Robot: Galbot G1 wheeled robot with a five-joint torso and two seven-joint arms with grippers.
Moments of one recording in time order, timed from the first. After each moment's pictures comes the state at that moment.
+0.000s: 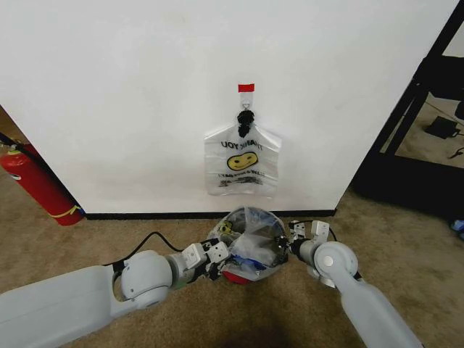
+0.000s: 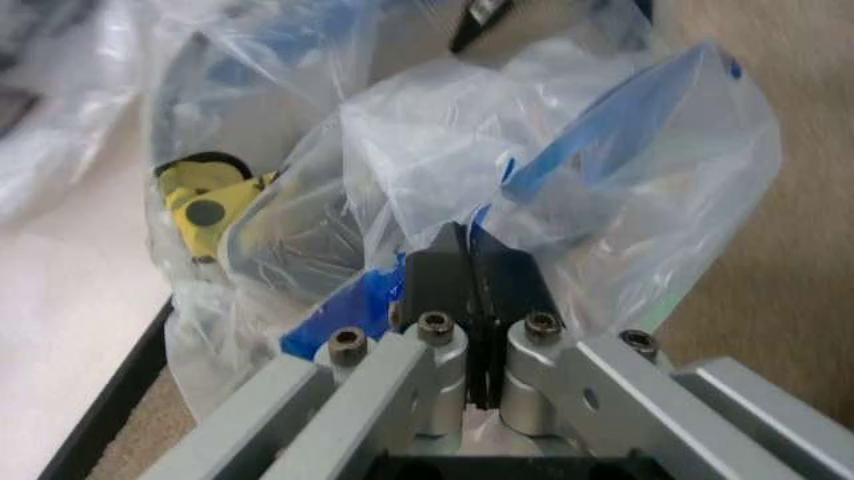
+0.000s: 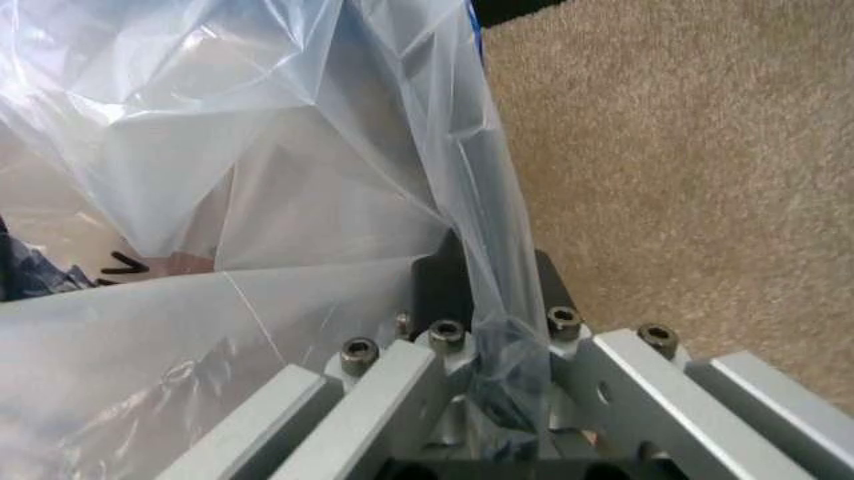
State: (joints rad) left arm 0.53 -0.54 0.64 -2.13 -0.67 0.49 -0.10; right arm -1.04 1.16 0.24 1.76 1.16 -0.73 0.47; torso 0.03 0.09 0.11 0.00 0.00
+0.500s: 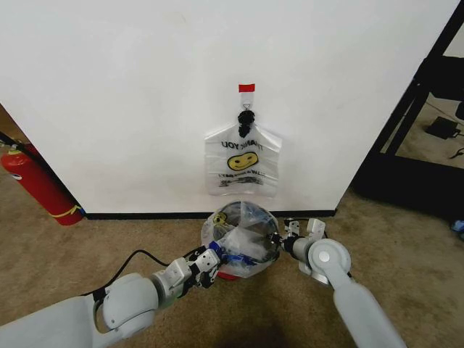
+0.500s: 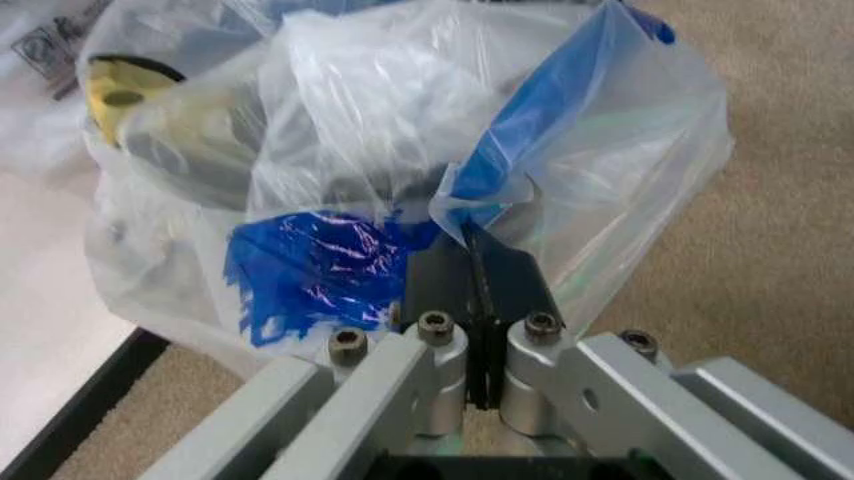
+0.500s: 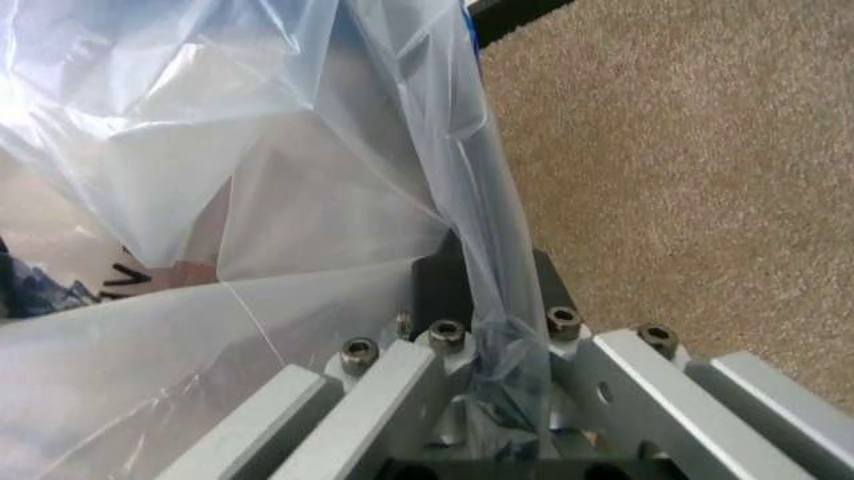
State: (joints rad) left arm 0.88 -0.53 0.39 -2.17 -0.54 0.38 -0.11; right arm -1.04 1.25 0.29 1.77 1.26 -0.73 0.55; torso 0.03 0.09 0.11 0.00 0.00
